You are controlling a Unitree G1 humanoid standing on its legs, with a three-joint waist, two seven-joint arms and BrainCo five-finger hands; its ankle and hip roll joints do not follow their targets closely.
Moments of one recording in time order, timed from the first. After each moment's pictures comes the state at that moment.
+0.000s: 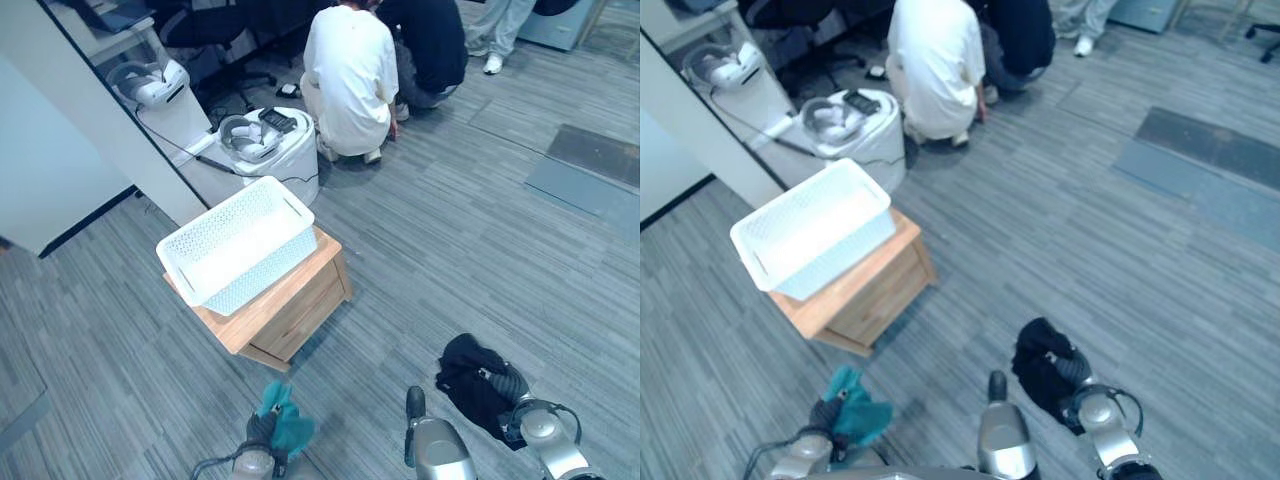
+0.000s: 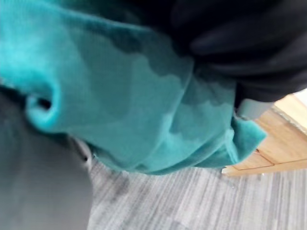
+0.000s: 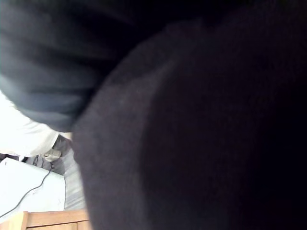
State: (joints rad) left arm 0.03 0.15 -0.17 0.92 -0.07 -0.01 0.20; right arm 0.06 -0.42 0.16 0.55 -0.11 0.03 -0.12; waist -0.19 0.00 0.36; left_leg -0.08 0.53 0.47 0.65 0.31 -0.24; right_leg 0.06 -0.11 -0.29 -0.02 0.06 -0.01
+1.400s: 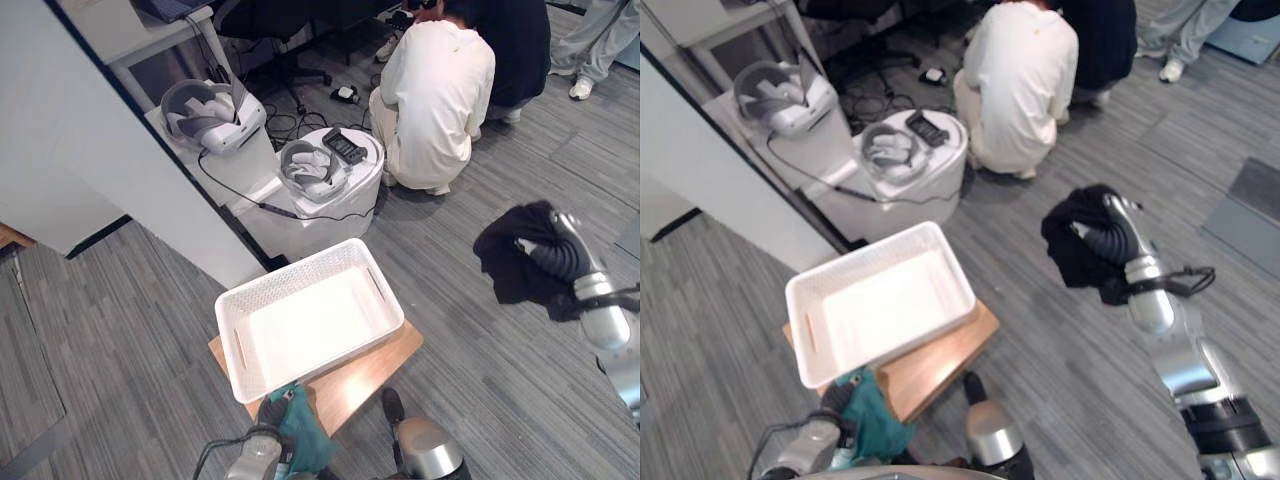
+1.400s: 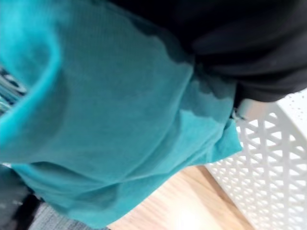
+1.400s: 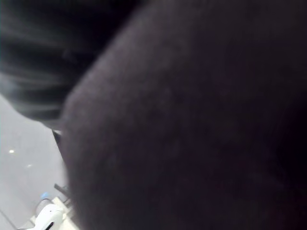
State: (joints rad) left arm -0.03 0.15 -0.27 0.88 -0.07 -0.01 0.16; right arm -0.14 -0.81 0.04 -0.10 -0.24 -0.05 -0.17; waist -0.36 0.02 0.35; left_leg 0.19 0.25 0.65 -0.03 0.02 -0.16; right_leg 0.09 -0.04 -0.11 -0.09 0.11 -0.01
